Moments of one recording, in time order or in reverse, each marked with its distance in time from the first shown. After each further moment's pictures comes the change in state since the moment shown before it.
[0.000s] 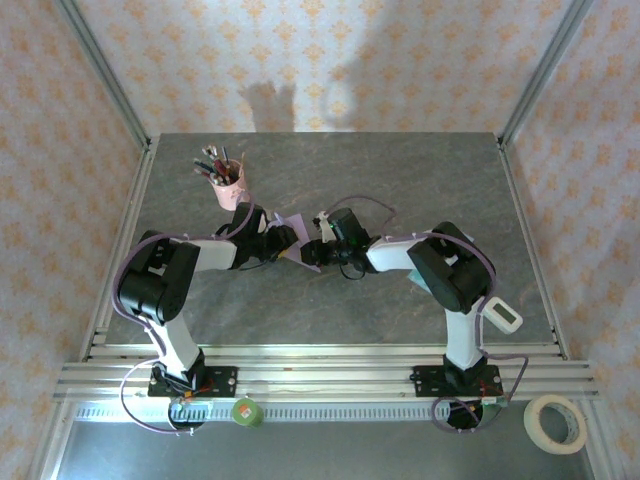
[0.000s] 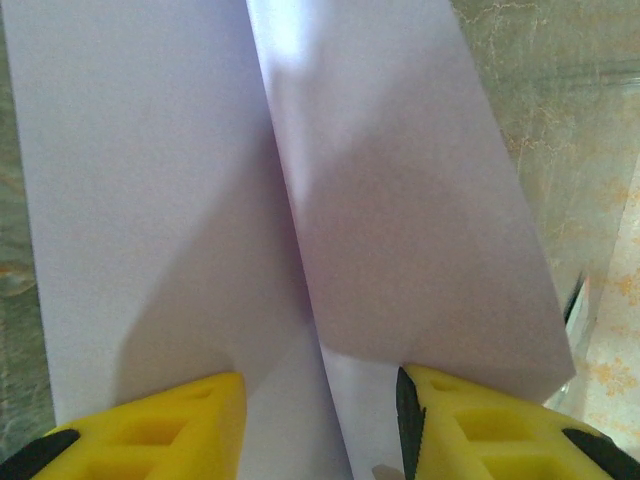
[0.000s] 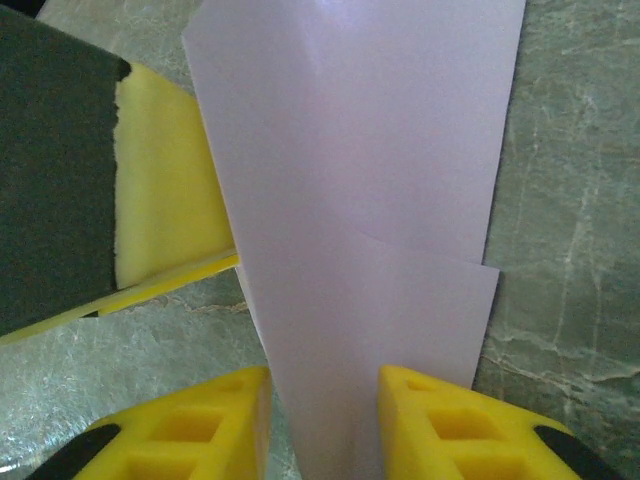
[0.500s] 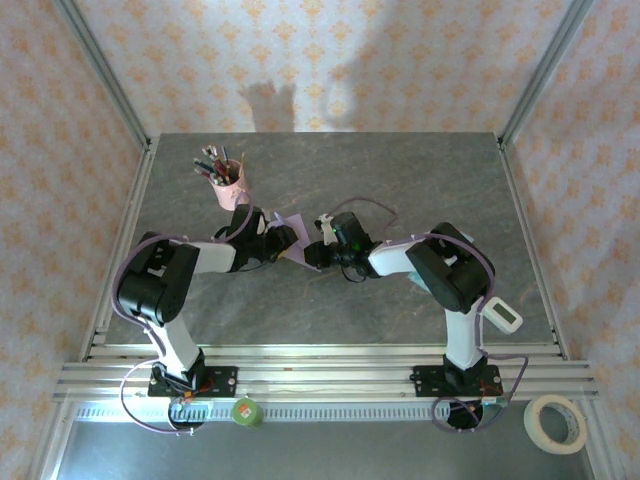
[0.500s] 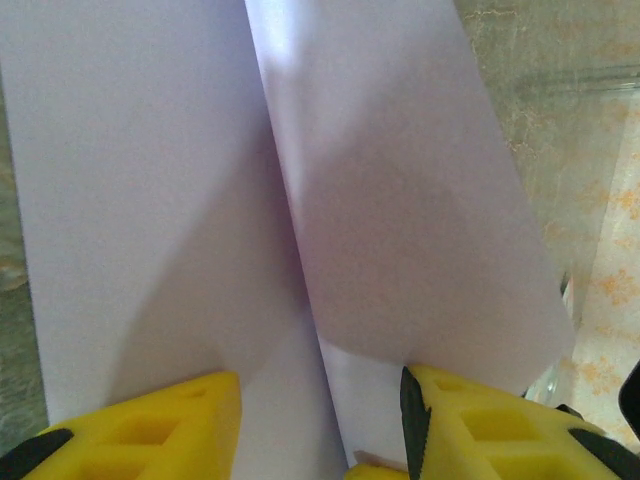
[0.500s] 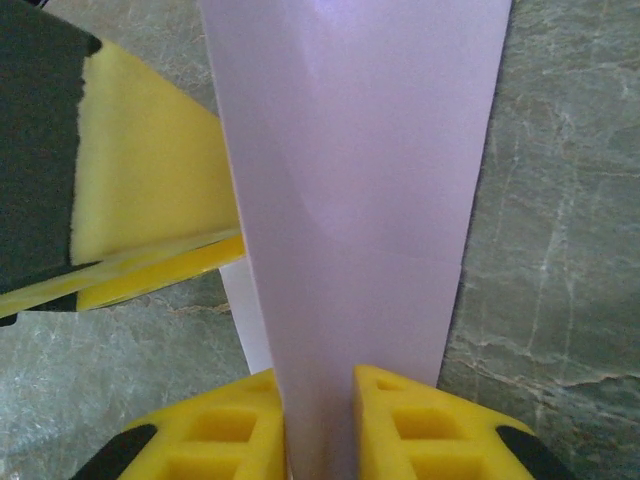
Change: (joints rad) left arm 0.000 -0.009 -0.028 0.056 0.010 -0.019; right arm 0.002 0.006 -0.057 0.113 0.020 -0.037
